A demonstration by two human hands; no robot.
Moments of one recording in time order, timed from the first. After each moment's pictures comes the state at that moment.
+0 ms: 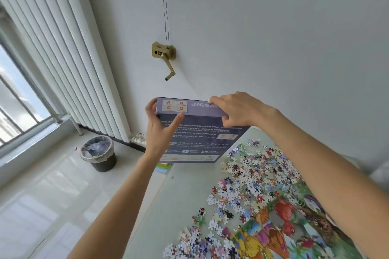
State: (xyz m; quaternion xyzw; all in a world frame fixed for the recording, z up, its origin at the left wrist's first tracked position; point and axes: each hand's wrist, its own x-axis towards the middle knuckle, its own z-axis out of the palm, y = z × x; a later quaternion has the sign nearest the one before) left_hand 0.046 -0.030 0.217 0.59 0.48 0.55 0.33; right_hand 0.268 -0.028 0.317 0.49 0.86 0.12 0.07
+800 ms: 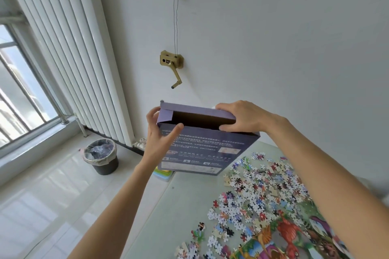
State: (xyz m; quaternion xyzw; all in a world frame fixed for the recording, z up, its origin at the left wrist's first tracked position) left_hand 0.035 -0.021 0.217 0.58 0.47 0.55 0.37; right_hand 0.283 0.000 0.318 0.50 0.86 -0.07 -0.04
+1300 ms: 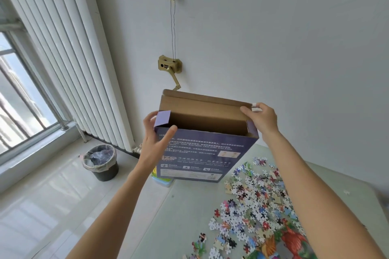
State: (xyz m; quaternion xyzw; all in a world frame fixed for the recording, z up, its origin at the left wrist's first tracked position) left_hand 0.032 -0.008 0.223 0.58 0.50 0.52 0.38; right_hand 0.325 0.035 0.264 0.68 0.46 -0.28 -0.50
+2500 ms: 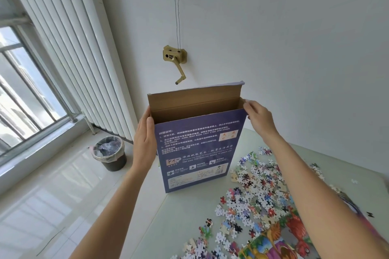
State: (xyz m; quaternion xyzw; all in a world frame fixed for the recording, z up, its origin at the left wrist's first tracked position) left_hand 0.008 -0.027 0.213 0.56 0.55 0.55 0.29; right_hand 0.300 0.009 0.242 0.64 0.57 -0.26 -0.44
